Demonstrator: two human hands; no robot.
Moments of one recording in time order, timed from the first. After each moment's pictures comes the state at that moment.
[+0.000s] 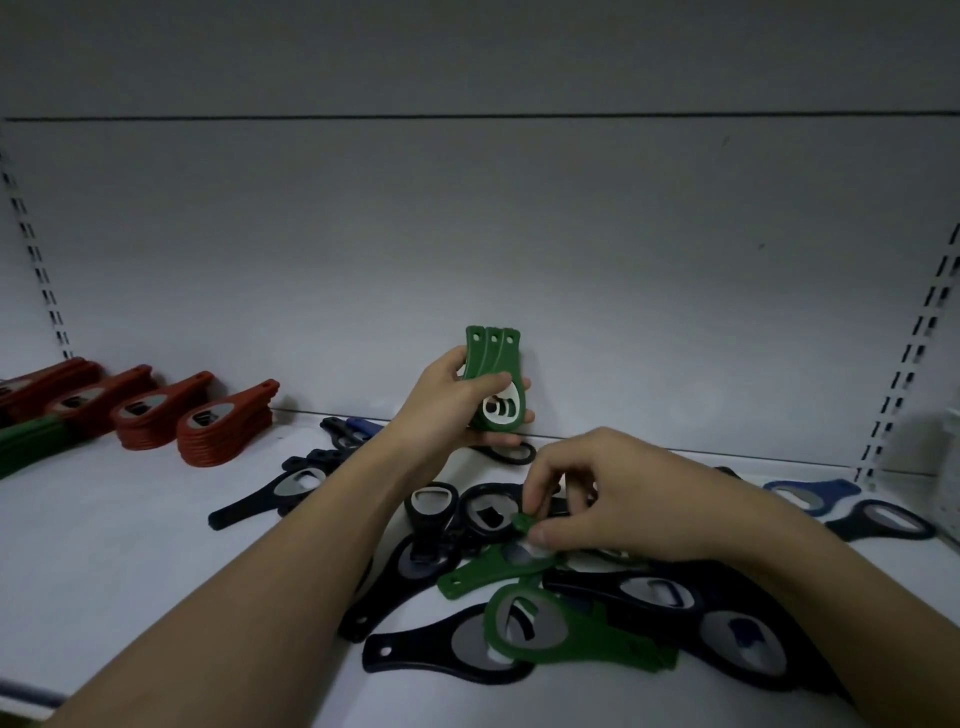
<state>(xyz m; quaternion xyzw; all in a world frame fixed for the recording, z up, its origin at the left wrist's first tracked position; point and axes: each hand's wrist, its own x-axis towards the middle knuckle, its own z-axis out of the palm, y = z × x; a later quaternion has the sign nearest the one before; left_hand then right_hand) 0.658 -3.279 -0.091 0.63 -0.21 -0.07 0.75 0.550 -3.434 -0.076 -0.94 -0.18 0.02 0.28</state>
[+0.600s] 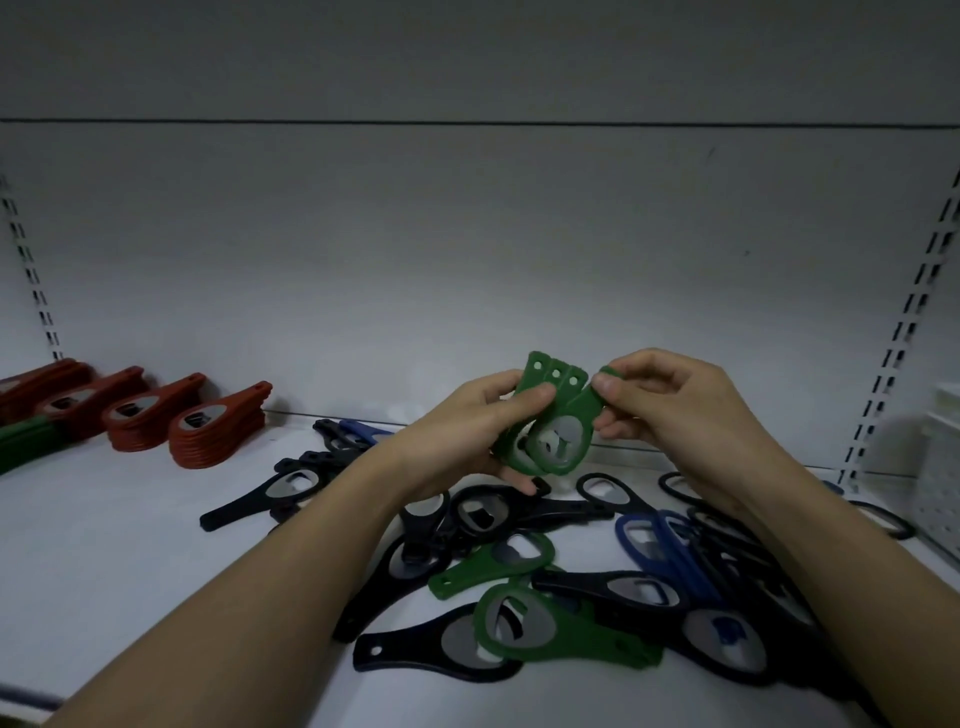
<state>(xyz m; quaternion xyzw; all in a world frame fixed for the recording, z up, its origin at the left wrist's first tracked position) 0.643 -3.286 -0.091 0.67 -0.31 -0.19 0.65 0.569 -3.468 -0.070 -0.72 -0.03 -0.19 0.66</state>
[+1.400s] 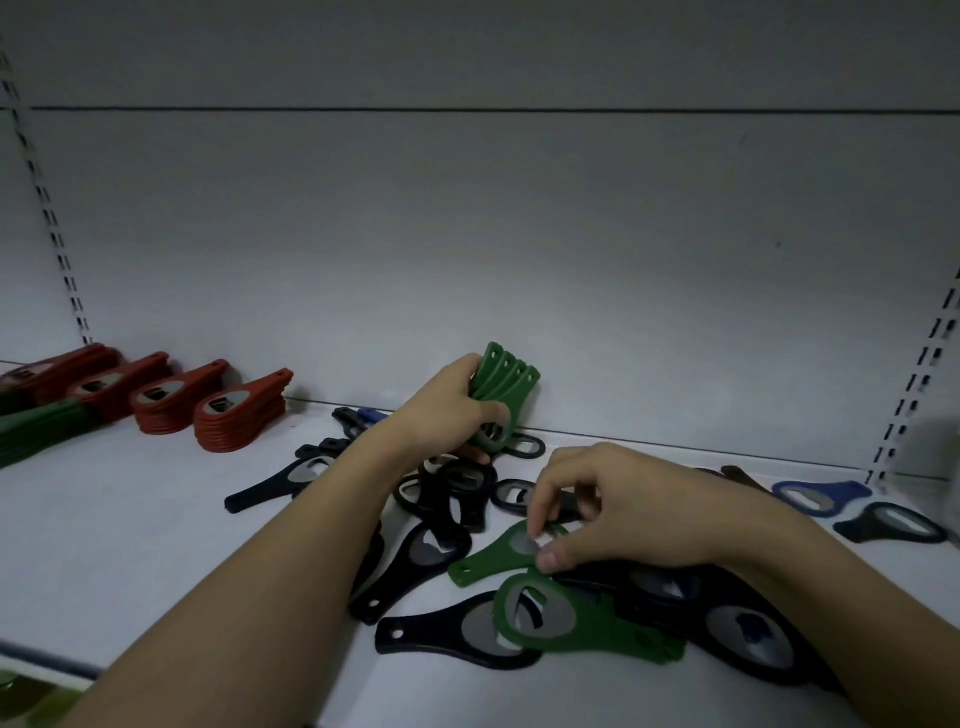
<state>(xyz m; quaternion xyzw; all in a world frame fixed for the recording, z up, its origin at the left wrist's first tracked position) 0.668 -3.264 -0.096 0.80 -0.23 -0.05 0.56 0.557 -3.435 -0.087 -0.95 -0.21 0.04 0.24</state>
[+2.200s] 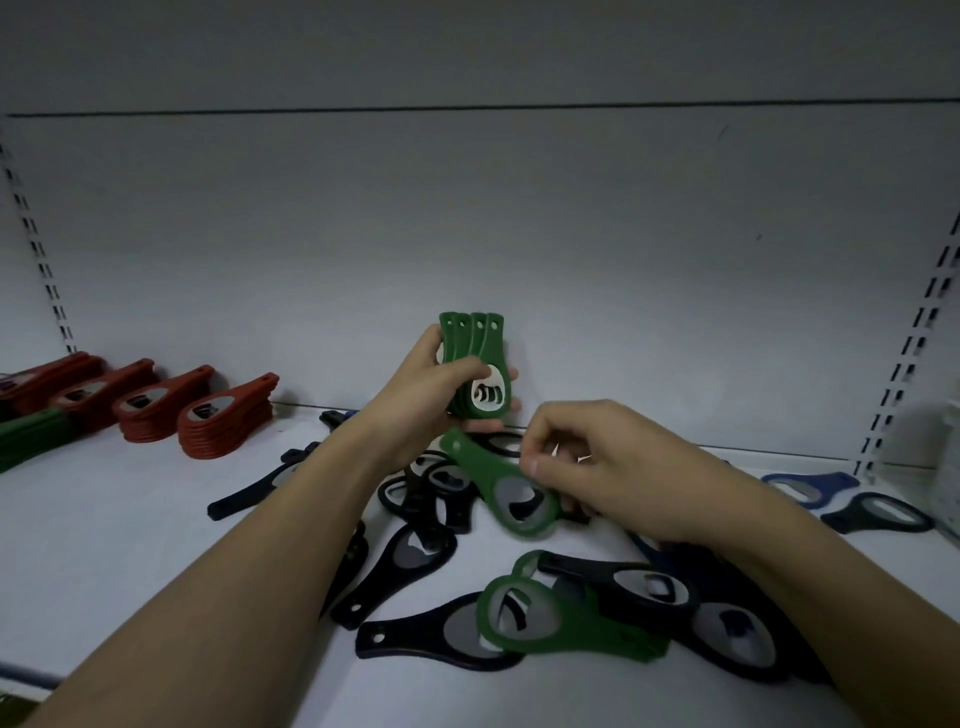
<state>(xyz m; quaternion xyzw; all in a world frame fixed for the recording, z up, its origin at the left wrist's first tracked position) 0.663 -3.266 -0.086 0.63 -0.21 -0.08 0.75 0.553 -3.435 -0.076 -0.92 -0.18 -0.06 0.33</state>
